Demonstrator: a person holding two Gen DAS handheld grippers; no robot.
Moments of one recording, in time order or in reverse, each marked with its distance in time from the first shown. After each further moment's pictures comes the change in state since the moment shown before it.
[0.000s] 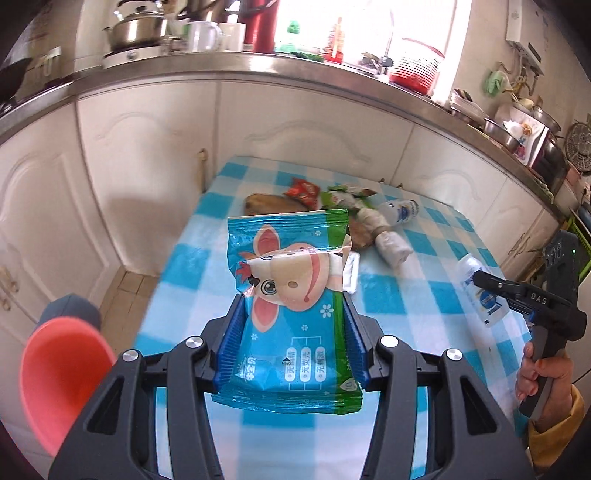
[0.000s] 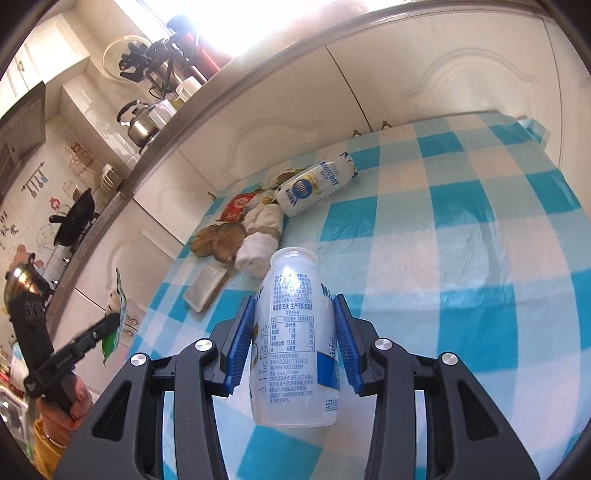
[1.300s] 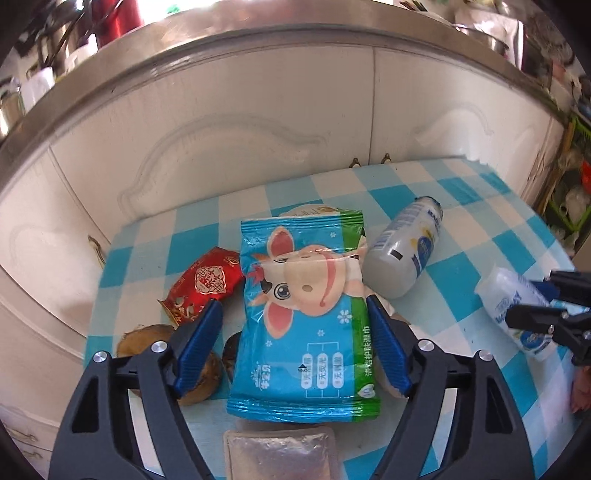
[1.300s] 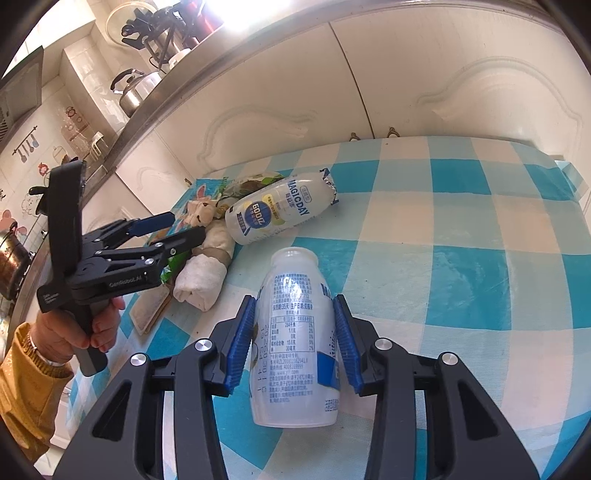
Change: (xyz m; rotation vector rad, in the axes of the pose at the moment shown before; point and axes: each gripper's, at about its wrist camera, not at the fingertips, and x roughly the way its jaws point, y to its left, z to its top) left arm 0.198 -0.110 0.102 0.375 0.097 0.000; right arm 0.060 -0.033 0.056 -0.141 0.081 -0.043
